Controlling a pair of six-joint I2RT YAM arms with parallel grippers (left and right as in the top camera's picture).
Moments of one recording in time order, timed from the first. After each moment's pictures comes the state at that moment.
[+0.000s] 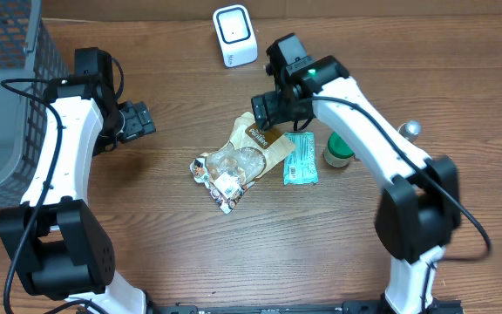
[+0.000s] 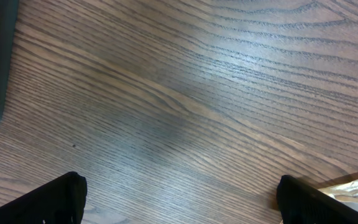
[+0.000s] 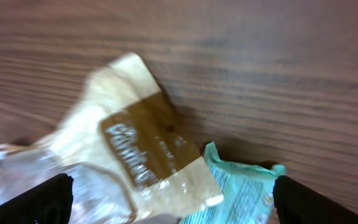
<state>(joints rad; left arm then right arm) 0.10 1.80 1.49 -1.07 -0.06 -0.34 0.48 2.02 1.80 -0.99 -0.03 0.22</state>
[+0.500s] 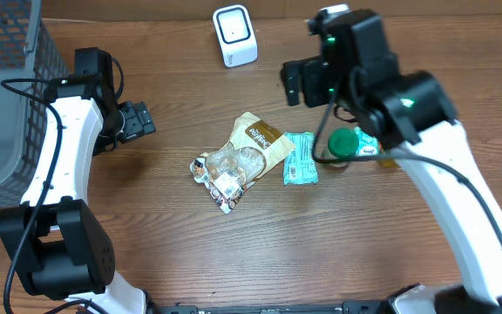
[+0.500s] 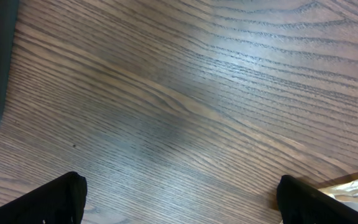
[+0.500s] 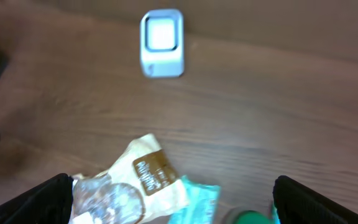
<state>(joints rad) 0.10 1.80 1.49 -1.07 -0.06 -0.34 0.45 1.57 1.80 -0.97 0.09 0.18</state>
